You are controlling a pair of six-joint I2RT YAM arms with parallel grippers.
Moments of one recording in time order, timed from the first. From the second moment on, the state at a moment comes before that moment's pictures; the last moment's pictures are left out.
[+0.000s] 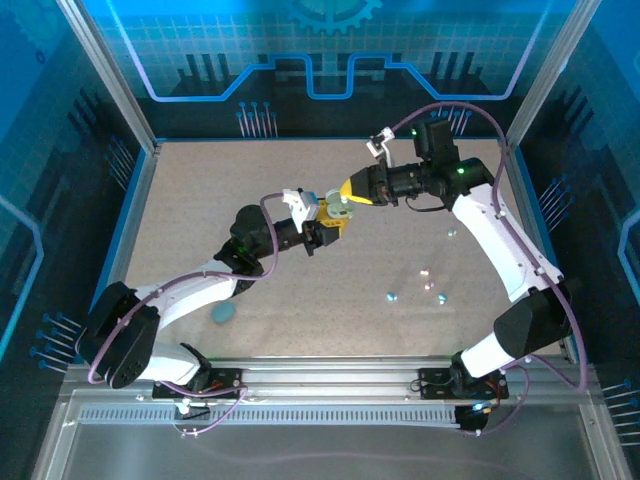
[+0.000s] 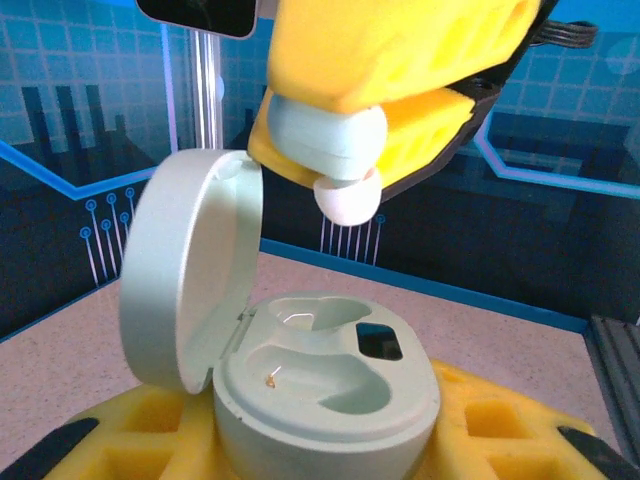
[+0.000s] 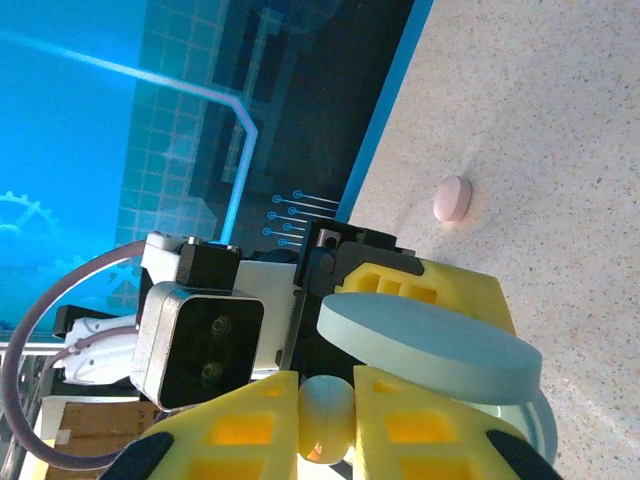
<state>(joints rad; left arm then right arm) -0.59 1.38 0.73 0.73 0.51 -0.09 0.35 1.53 1.59 -0.77 -1.01 0.56</state>
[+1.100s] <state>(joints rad) -0.60 1.40 0.73 0.75 0.45 -0.09 0.48 1.58 1.68 -0.92 -0.73 0.45</state>
